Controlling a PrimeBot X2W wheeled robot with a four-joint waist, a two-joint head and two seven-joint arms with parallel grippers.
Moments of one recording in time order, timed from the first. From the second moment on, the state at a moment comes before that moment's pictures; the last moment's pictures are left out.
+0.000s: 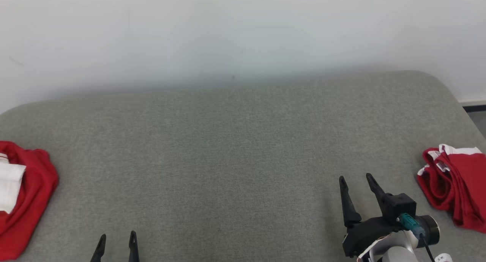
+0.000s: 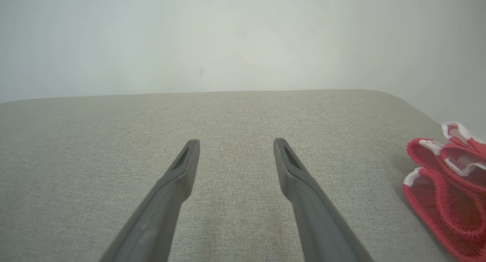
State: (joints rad) left arm 0.00 0.05 0.07 0.38 -0.11 -0.09 -0.26; right arm -0.26 -0.05 -0.05 0.58 0.00 0.13 -0.26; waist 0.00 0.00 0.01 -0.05
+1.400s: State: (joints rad) left arm 0.02 0.05 0.11 0.37 -0.11 -0.10 -0.26; right arm -0.21 -0.05 0.01 0.56 0.06 0.13 -0.26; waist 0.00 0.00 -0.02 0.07
